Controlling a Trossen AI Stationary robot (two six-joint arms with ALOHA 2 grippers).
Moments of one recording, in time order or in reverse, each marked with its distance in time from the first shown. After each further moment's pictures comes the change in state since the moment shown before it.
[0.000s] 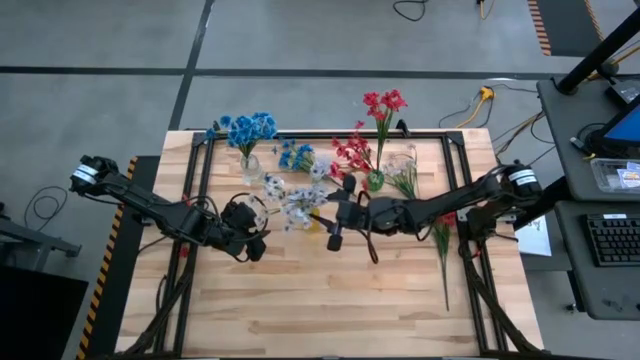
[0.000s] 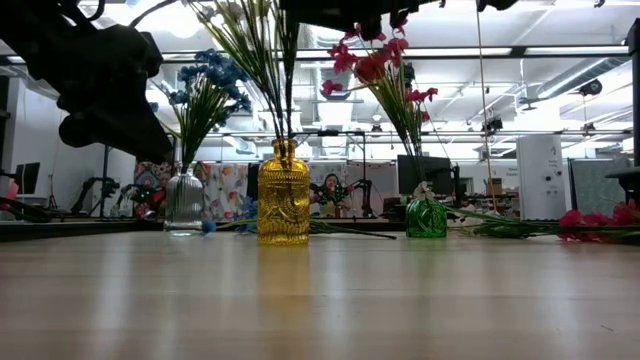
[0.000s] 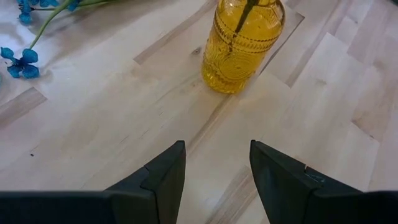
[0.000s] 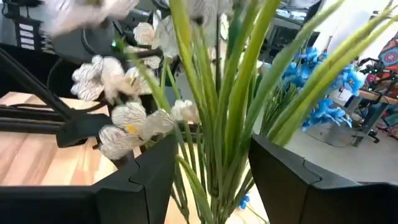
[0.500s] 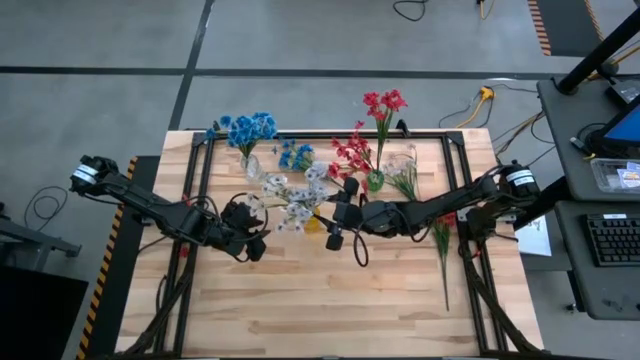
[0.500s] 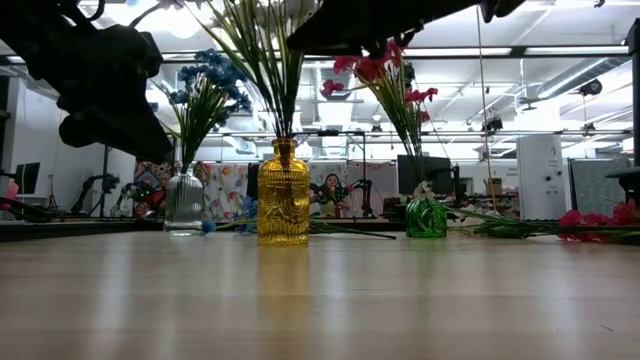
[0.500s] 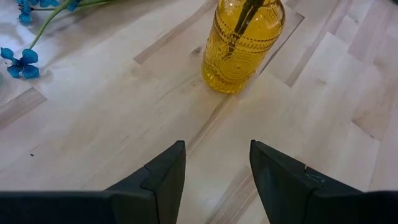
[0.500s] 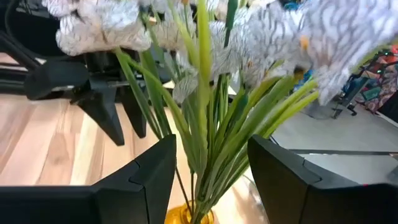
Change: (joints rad) left arm 0.000 0.000 0.000 0.000 0.000 0.000; right arm -0.001 0.018 -0.015 -0.098 0.084 0.030
